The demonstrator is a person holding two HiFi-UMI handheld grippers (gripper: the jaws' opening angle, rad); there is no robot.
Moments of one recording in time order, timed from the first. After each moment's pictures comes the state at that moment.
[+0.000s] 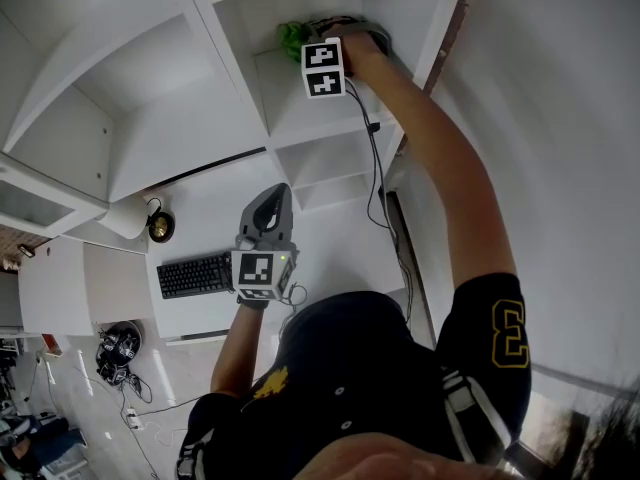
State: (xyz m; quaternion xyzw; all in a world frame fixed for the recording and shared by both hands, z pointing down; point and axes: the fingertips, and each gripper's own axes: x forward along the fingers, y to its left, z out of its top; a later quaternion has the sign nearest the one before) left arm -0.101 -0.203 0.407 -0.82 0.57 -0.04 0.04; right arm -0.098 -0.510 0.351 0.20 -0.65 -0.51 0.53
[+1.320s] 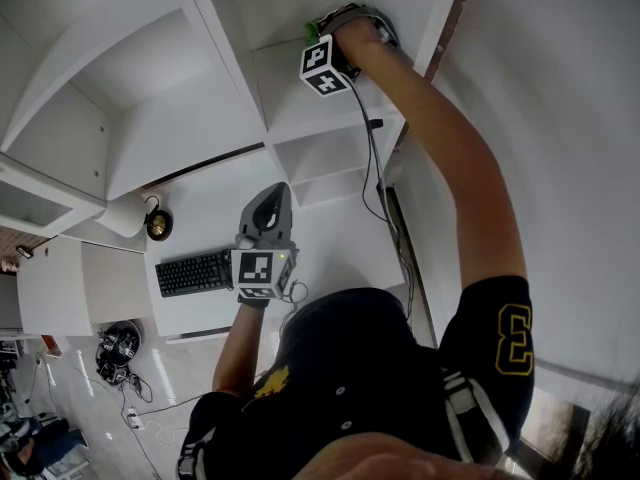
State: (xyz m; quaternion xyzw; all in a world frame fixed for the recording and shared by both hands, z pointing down) left arm -0.102 -0.199 0.414 -0.82 0.57 -0.03 0.03; right arm -0.028 -0.530 0.362 0.15 -0.43 -0.53 0.72
